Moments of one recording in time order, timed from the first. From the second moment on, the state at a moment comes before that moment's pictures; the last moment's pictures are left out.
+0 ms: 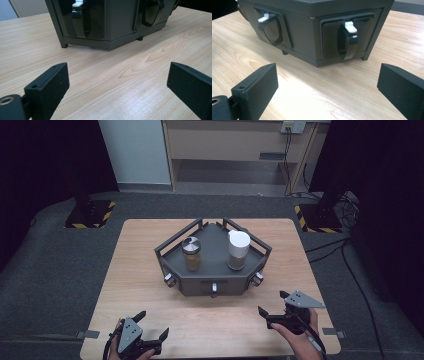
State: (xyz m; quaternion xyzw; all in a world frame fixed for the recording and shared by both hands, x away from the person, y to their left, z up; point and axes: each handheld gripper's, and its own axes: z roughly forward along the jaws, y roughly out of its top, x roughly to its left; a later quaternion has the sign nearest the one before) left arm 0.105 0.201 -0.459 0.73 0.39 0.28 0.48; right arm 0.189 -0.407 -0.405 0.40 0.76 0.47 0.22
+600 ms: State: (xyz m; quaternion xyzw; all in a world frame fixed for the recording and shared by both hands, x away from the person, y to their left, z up) left arm 0.103 0.204 -0.459 0.72 0.40 0.29 0.48; right arm 0.168 -0.411 -0.435 0.41 0.75 0.47 0.23
